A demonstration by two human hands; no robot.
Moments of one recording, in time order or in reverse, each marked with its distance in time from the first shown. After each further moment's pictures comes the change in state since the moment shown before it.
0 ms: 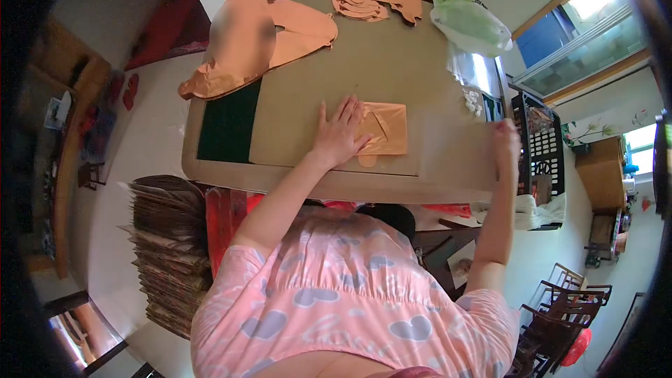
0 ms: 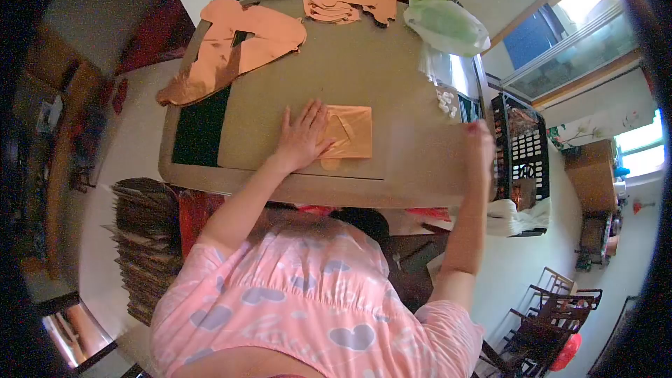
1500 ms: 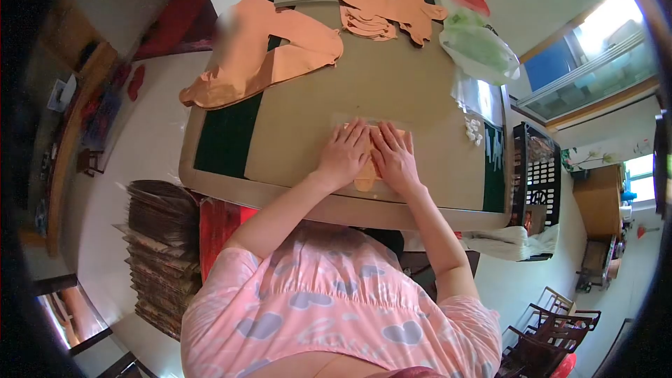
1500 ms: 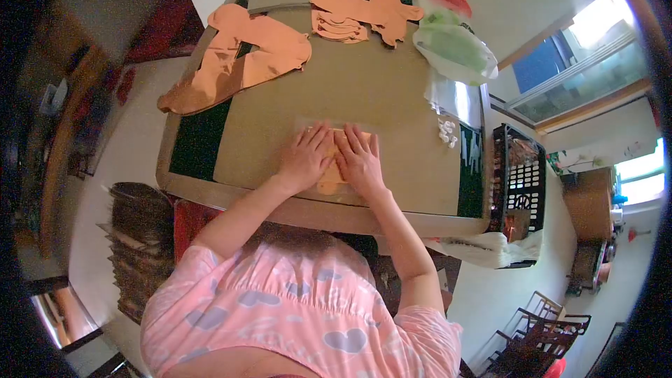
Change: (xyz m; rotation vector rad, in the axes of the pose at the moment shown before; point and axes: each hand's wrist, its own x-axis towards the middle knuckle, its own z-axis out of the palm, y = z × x) left_hand 0.013 0.010 0.004 -0.053 0.097 0.064; right_hand -0.082 -0.193 0.094 0.186 -0.198 -0.767
